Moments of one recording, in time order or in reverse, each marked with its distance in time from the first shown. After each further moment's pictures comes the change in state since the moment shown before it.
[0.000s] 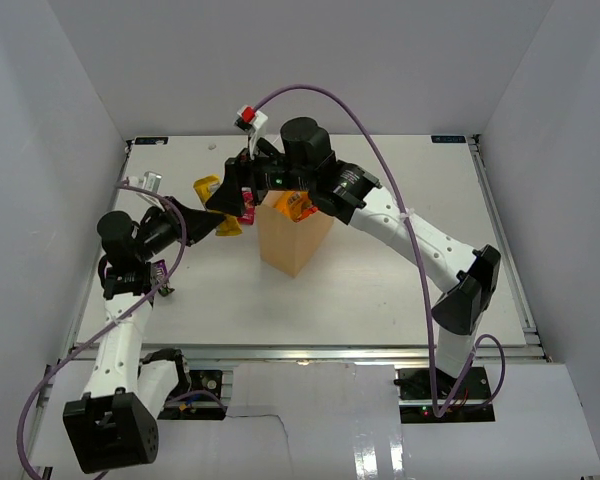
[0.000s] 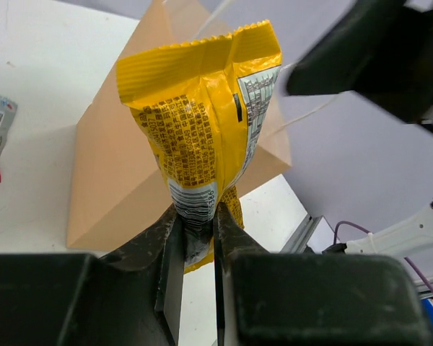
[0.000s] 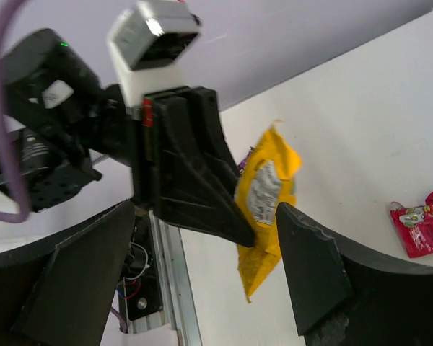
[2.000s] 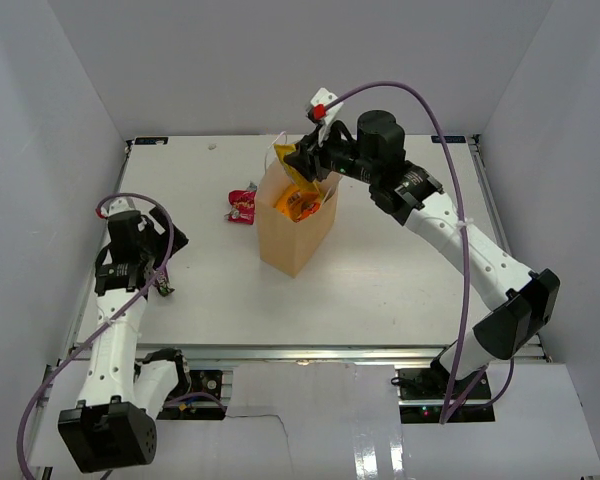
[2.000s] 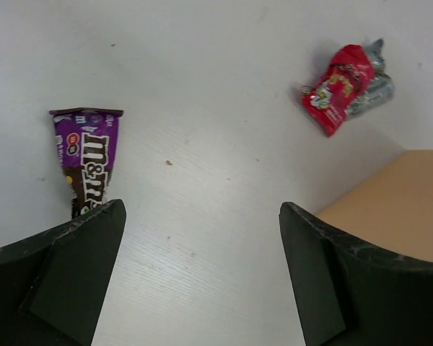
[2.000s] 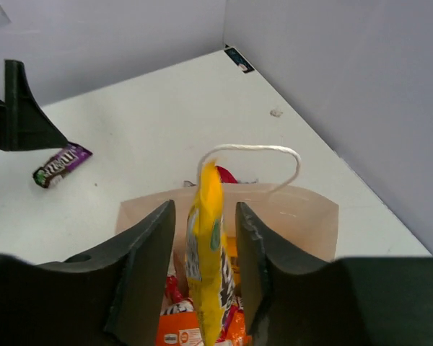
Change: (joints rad) left arm -0.019 -0.027 0.150 -0.801 -0.979 0.171; right arm -0.243 -0.282 -0.334 0.132 0.130 -0.400
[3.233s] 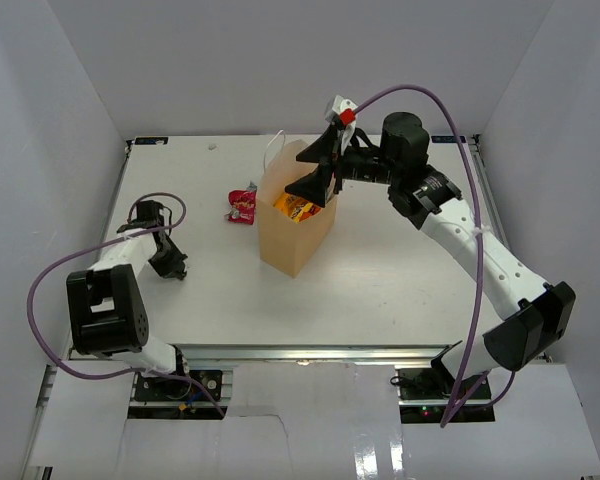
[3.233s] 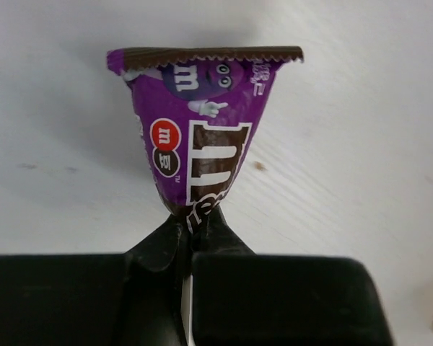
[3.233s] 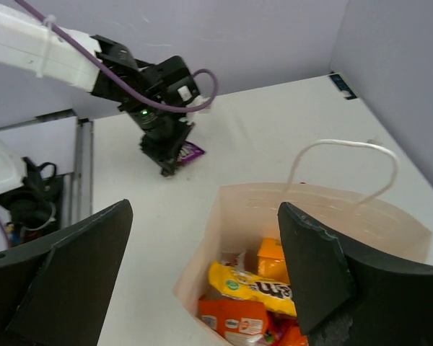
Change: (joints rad) left arm 0.028 0.657 0.090 -0.087 -0.110 -0.014; right arm -0.088 -0.078 -0.101 0.053 -0.400 0.092
